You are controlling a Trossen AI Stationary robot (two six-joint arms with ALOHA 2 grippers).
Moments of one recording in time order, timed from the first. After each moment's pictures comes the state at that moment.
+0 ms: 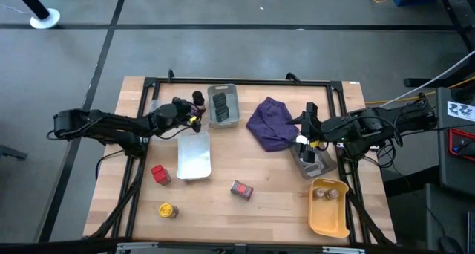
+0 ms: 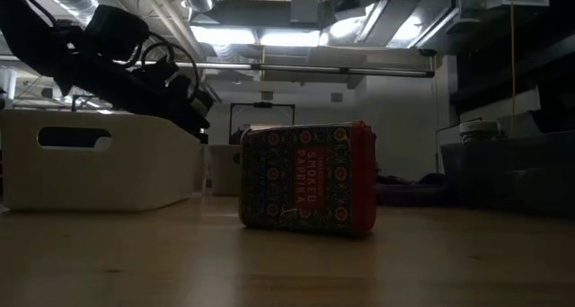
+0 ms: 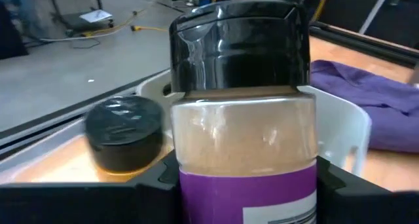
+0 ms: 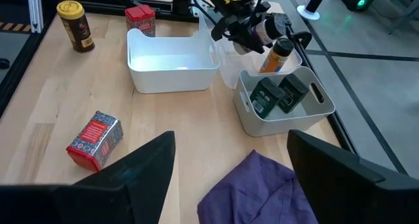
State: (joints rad) left arm 0.36 1.12 0.20 0.62 -0.35 -0.20; right arm 0.29 1.07 1.23 -0.76 0.41 0.08
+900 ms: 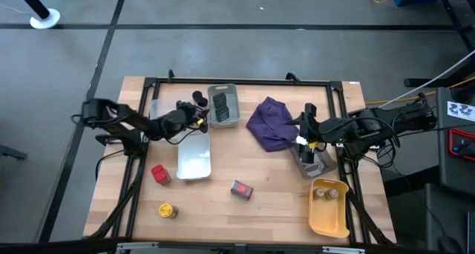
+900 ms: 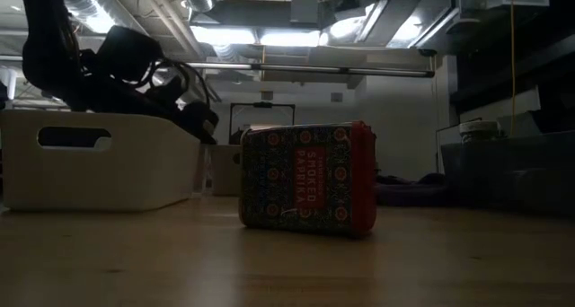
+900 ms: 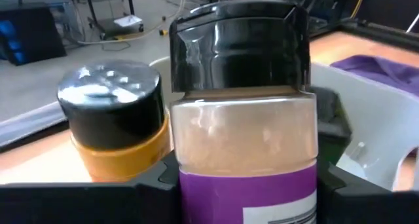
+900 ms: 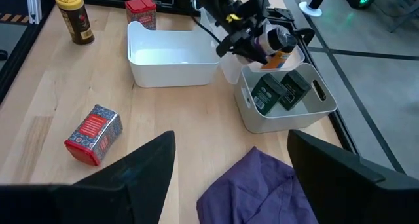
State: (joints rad) left arm 0.30 1.49 0.20 0.98 -0.54 -0.23; right arm 0.29 1.08 1.23 -0.77 0.41 0.07
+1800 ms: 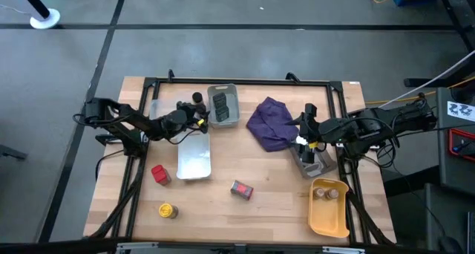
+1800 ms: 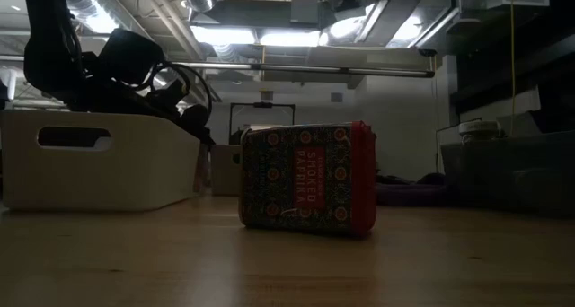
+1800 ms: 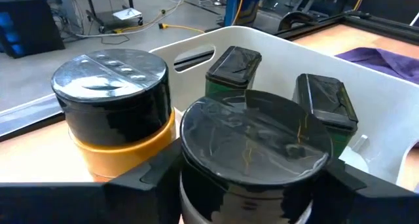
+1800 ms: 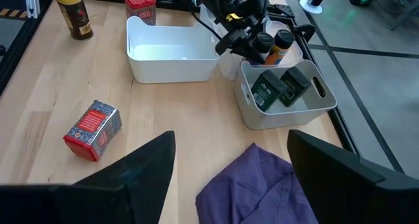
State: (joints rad) left arm 0.30 1.51 0.20 0.98 -0.53 -0.25; right arm 0.29 1.08 1.23 -0.79 0.41 0.07
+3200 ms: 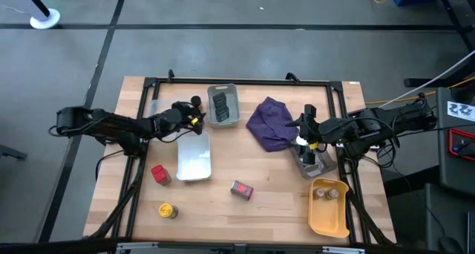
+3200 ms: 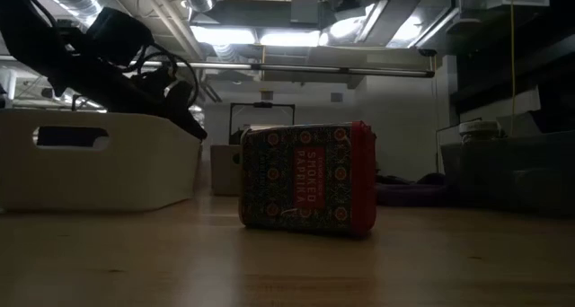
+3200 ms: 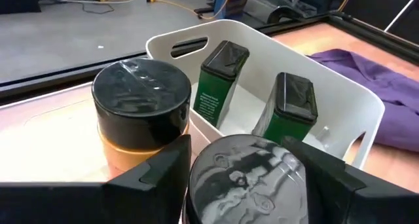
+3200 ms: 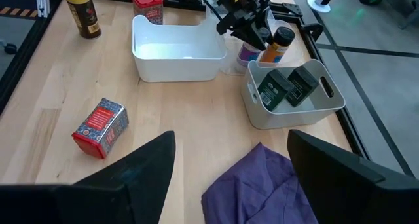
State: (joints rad) left arm 0.28 1.16 0.20 0.55 -0.47 -0.40; right arm 0.29 1.08 1.23 -0.79 0.38 0.07
